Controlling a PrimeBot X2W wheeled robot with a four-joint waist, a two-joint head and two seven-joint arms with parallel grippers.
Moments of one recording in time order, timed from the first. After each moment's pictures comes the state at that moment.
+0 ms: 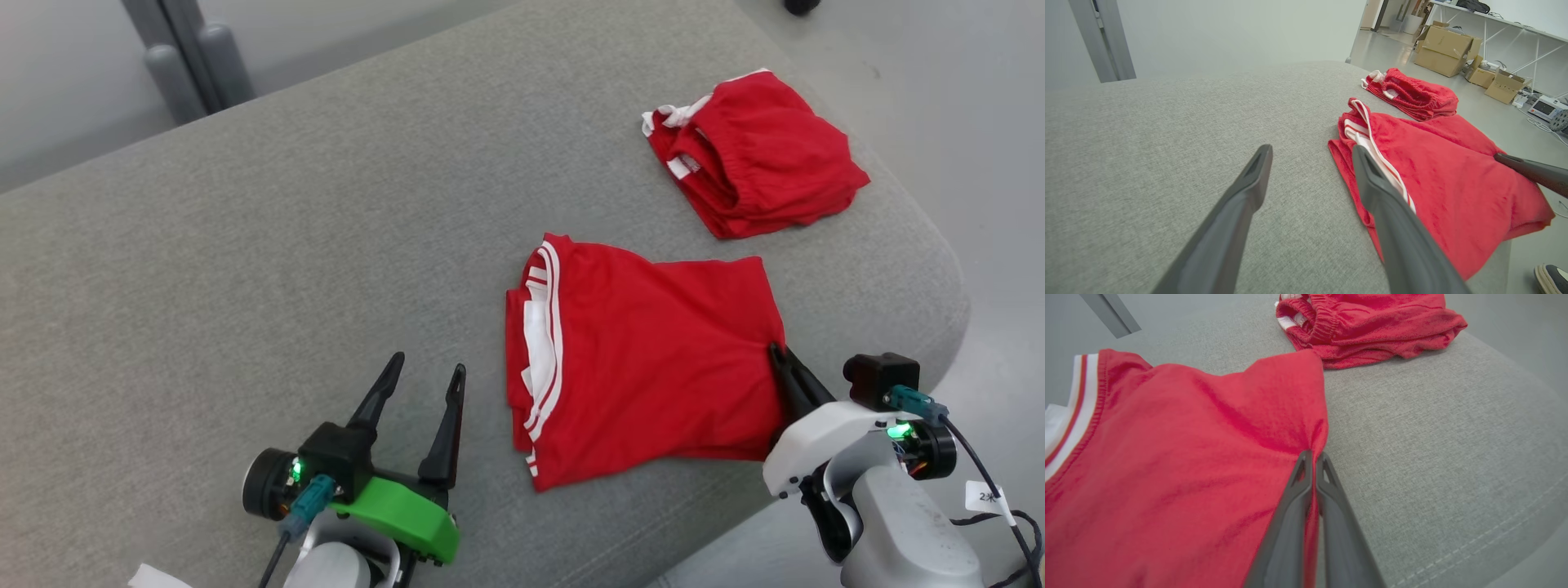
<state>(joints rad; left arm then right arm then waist) -0.17 0.05 -0.35 0.32 -0.25 -0.13 -0.26 -0.41 -0.05 0.03 0.78 0.24 0.13 -0.26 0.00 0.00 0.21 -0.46</state>
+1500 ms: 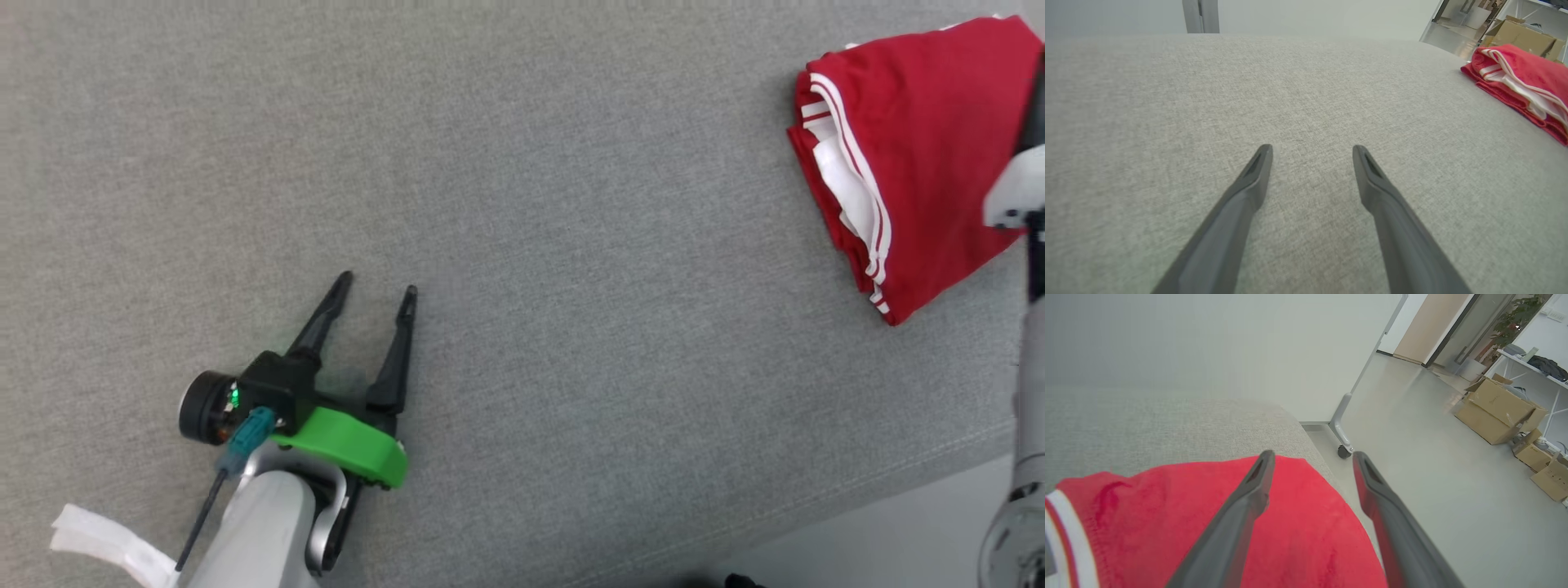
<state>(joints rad) -0.31 0.14 -0.34 0.31 -0.27 -0.13 -0.26 -0.87 -0.17 -0.55 0.74 -0.37 0.13 -0.25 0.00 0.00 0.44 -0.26</state>
